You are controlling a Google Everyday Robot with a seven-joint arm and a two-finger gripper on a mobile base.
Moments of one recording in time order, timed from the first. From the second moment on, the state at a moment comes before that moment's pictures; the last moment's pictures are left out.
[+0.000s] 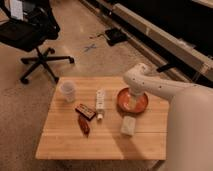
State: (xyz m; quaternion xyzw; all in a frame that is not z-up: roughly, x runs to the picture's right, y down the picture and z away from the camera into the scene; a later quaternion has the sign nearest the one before) arm 0.206 0.071 0.897 -0.18 -0.24 -0.91 0.27
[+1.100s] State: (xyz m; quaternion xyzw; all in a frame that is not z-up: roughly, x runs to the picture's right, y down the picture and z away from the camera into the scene) arm 0.253 0.109 0.888 -0.21 -0.27 -0.89 0.30
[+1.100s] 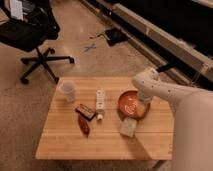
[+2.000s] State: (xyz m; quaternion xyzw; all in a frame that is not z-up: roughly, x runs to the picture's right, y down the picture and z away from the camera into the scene) arm 0.306 0.125 0.882 -0.24 -0.27 -0.86 0.35
